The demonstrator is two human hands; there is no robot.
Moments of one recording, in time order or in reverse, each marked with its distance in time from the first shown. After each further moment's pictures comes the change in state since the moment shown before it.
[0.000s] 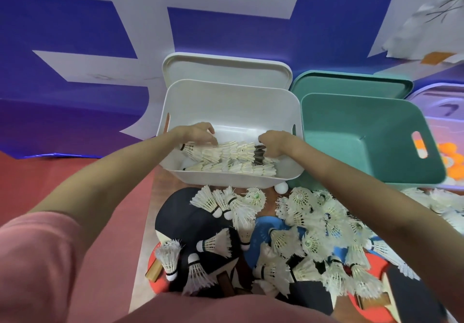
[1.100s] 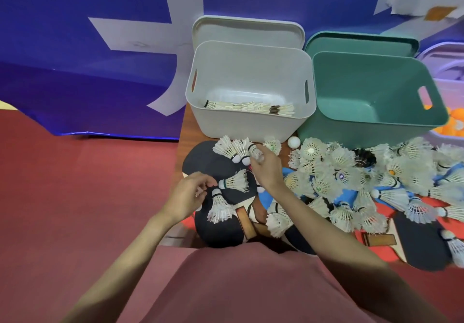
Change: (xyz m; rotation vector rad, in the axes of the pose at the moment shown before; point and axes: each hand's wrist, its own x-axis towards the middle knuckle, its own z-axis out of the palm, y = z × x) left_hand -0.238 -0.103 0.213 -0.119 0.509 0.428; right_hand -0.134 -0.173 0.127 1.032 0.675 0.268
